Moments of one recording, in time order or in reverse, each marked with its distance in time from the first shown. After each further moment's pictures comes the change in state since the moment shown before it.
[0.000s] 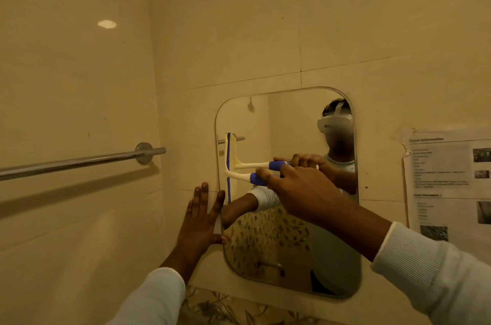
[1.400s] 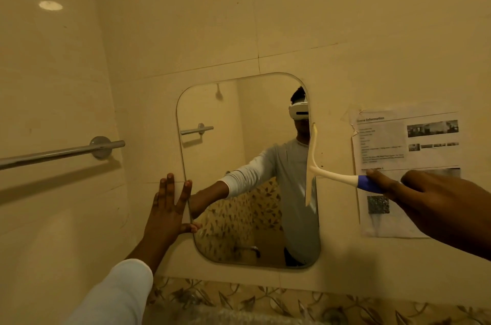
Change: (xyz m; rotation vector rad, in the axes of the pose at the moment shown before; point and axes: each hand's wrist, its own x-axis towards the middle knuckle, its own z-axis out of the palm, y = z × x) left_hand -0.004 0.001 0.001 -0.021 0.093 0.042; right_hand -0.253 0.119 -0.074 -0.060 -0.050 0.283
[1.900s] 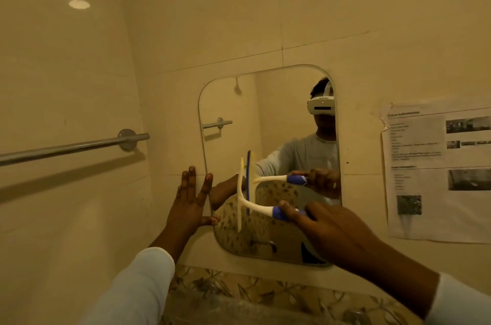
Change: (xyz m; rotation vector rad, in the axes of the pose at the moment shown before) left_hand 0.000 0.000 -0.007 0.014 -0.072 -0.022; right_hand 0.072 -0.167 0.070 0.085 -0.023 -0.210
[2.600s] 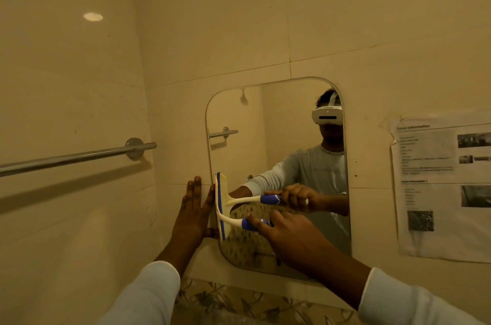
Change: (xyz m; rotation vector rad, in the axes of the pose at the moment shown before) left_hand 0.002 0.001 0.006 -0.041 0.011 -0.031; right_hand 0.072 -0.048 0.040 0.092 -0.034 -0.112
